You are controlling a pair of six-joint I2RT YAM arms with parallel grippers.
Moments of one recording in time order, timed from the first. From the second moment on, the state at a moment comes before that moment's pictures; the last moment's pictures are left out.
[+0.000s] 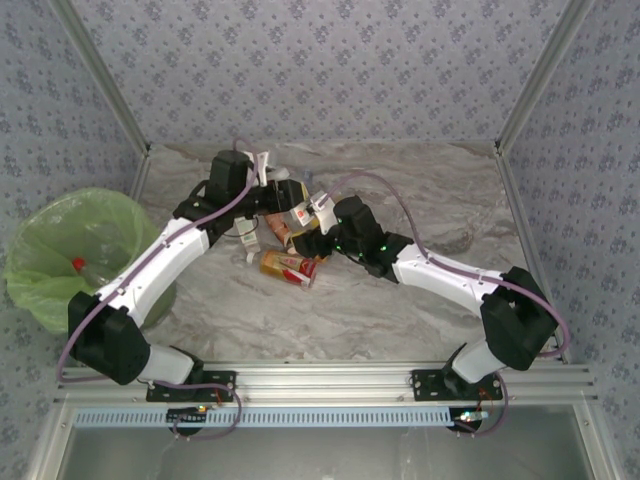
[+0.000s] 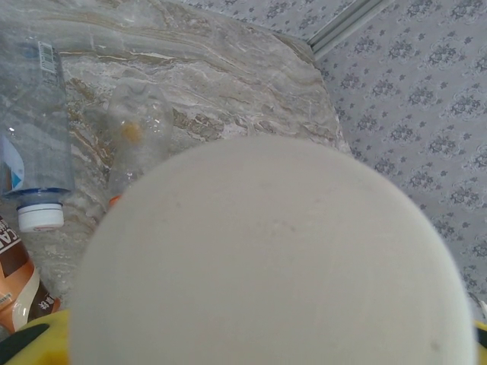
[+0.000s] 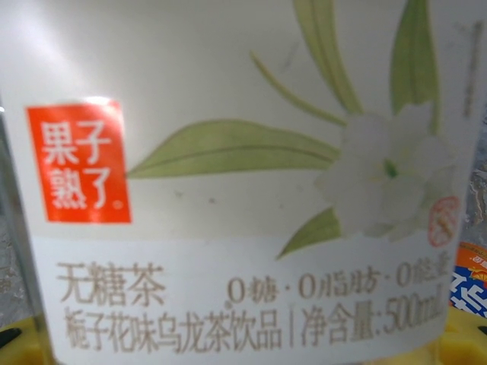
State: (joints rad) left arm -0.47 1.40 1.23 -0.36 0.39 -0.60; right arm 0.79 1.50 1.01 0.03 -0.15 0.14
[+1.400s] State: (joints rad) left arm -0.45 1.26 1.24 -0.50 0.17 -0.53; right arm 0.60 1.03 0.67 0.15 0.10 0.26
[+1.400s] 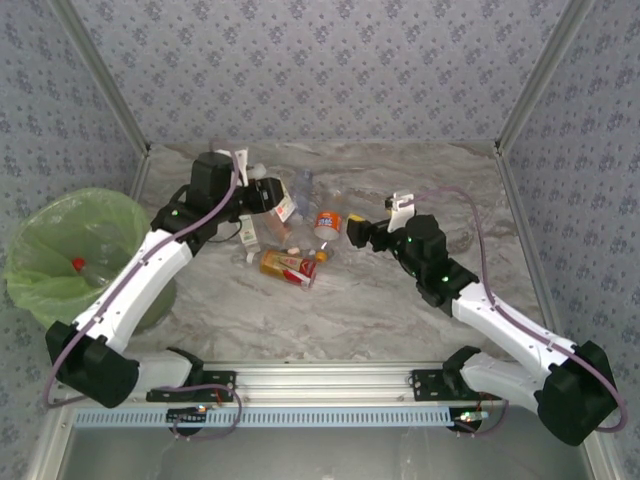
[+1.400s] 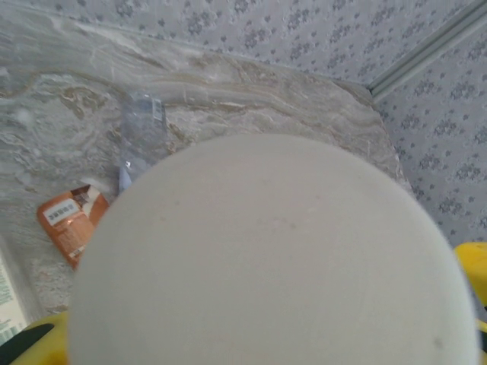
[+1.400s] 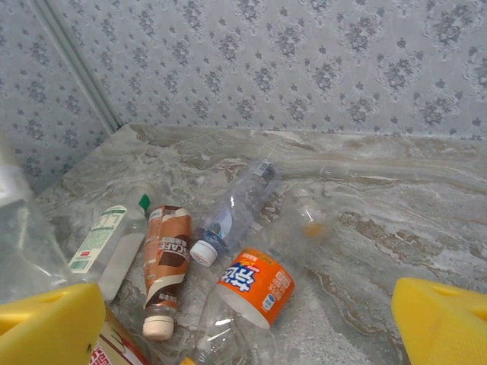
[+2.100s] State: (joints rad) left arm -0.39 1.02 1.43 -0.63 -0.08 -0.40; right arm 0.55 1.05 0.65 0.20 0.14 0.33
